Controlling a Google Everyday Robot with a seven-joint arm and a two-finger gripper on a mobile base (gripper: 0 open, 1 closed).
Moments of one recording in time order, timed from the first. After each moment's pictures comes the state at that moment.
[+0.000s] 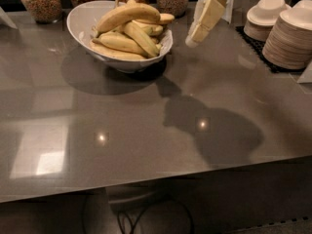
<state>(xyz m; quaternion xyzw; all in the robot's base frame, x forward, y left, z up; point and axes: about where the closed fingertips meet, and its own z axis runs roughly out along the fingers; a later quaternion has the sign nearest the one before) 0.619 -0.064 1.027 -0.71 0.59 0.08 0.37</state>
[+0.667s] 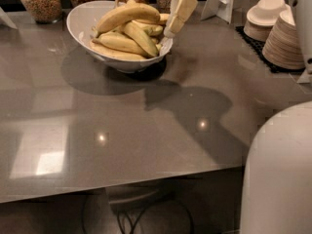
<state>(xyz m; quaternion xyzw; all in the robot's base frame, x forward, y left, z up) 0.661 -0.011 1.022 -0.74 0.54 0.13 0.38</state>
